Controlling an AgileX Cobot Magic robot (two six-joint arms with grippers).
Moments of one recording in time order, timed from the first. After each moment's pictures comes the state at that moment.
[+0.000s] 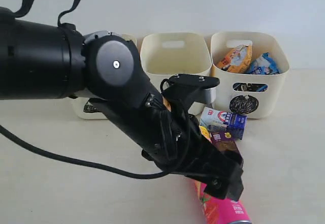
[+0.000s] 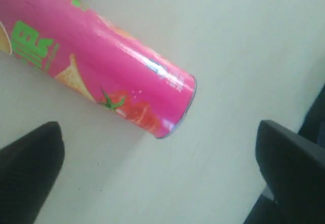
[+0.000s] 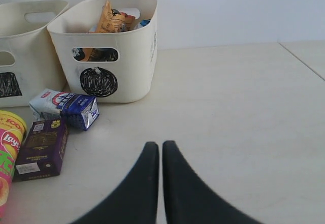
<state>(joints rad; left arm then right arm) -0.89 1.75 -1.23 -0.44 0.69 0.16 -0.02 0.01 0.00 0.04 0.29 -0.01</state>
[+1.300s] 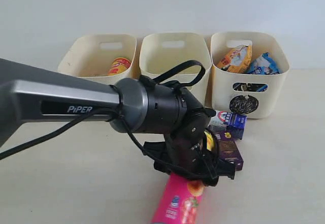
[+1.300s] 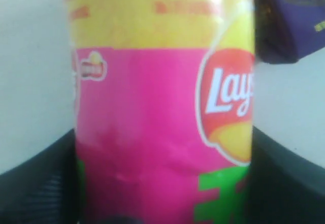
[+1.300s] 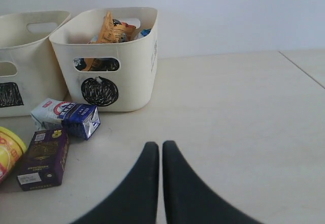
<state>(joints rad) -0.93 2.20 -1.53 0.21 0.72 -0.70 -0.02 0.01 0.00 0.04 0.26 -0.01</state>
